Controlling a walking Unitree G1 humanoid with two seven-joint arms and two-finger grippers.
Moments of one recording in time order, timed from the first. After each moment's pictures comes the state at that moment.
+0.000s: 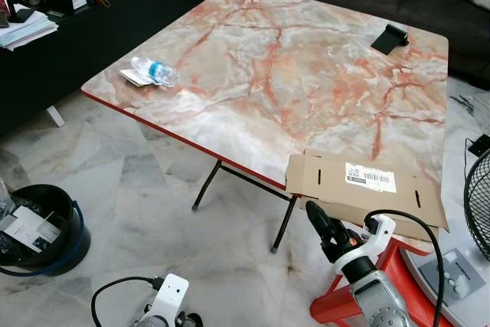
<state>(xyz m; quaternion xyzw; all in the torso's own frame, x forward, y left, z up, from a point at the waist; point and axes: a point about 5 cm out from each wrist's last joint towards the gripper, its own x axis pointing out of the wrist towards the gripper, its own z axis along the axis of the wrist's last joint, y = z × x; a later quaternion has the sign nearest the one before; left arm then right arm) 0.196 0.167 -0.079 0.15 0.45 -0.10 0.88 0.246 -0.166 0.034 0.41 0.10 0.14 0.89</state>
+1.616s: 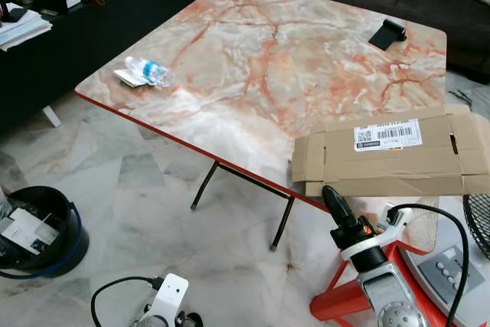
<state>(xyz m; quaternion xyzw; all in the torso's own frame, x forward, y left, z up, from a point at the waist) 0.196 0.167 -0.079 0.15 0.44 -0.10 0.88 0.246 -0.167 0.069 0.46 0.01 0.21 0.86</state>
